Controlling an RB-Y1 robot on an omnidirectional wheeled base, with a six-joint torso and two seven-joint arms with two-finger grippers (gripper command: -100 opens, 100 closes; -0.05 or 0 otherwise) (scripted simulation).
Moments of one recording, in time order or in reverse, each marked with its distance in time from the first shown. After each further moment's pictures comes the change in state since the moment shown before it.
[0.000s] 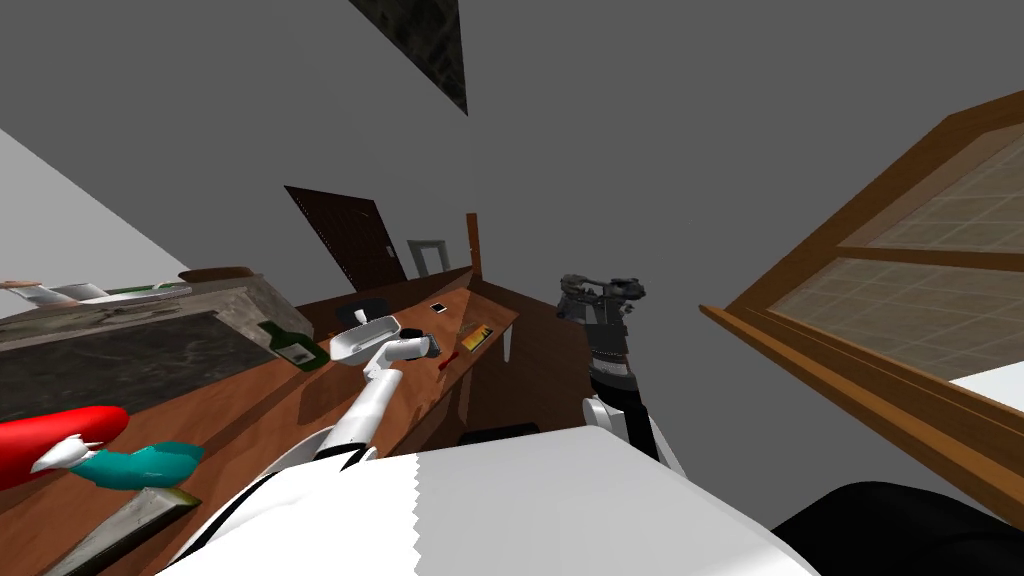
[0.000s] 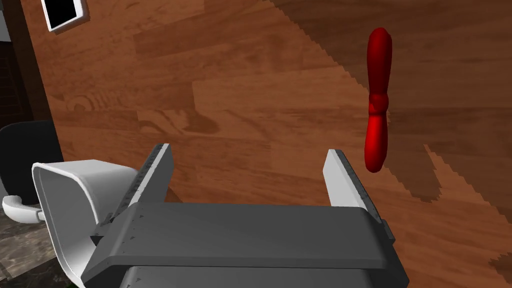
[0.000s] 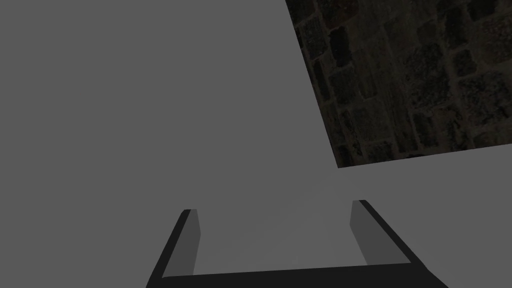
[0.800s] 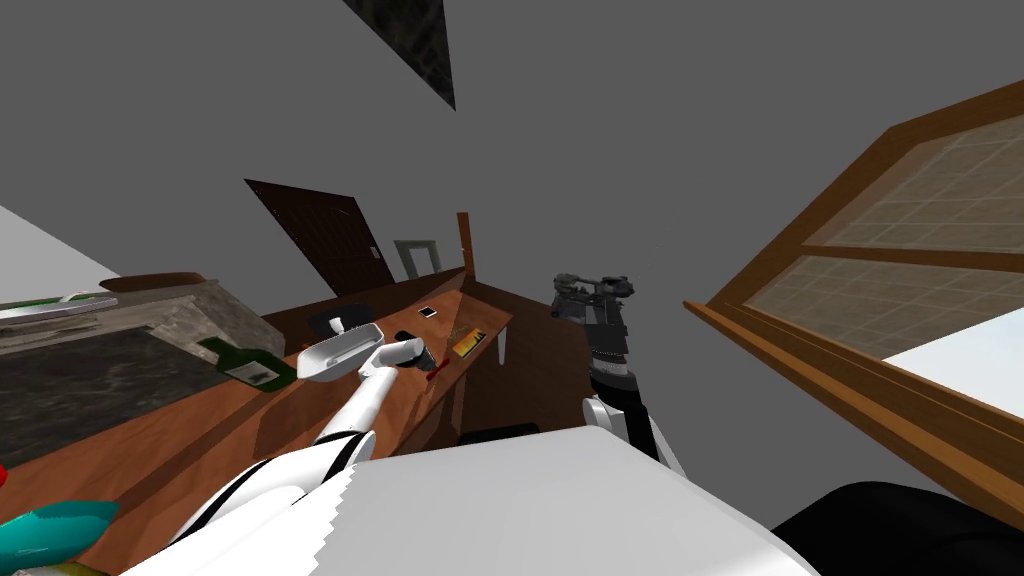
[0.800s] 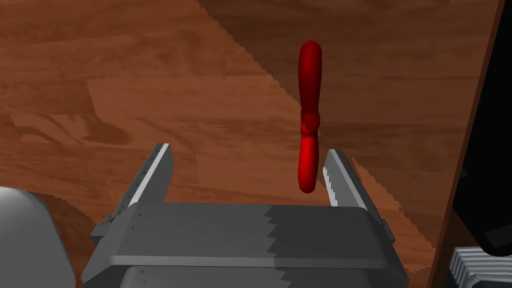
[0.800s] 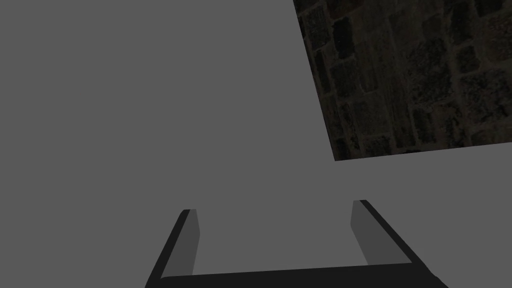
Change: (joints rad) left arm -0.062 0.046 0.049 0.208 0.098 0.151 0.048; right arm 0.000 0.000 0.000 0.000 0.000 0.000 0.000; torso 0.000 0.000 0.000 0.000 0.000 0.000
